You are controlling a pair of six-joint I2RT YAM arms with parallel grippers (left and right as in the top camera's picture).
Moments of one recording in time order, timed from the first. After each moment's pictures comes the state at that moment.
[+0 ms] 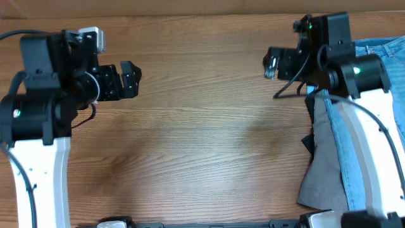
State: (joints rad) left arm 0.04 1.36 1.70 -1.20 0.32 -0.12; right arm 0.17 1.57 1.71 -1.07 -0.05 0.29
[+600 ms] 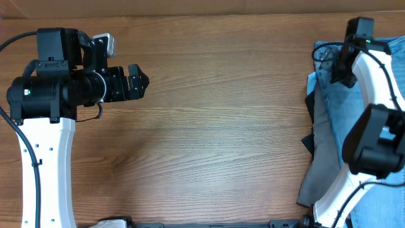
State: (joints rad) left arm 0.04 1.43 1.70 -1.28 0.37 -0.12; right arm -0.22 2.09 1.72 -0.85 0.08 0.40
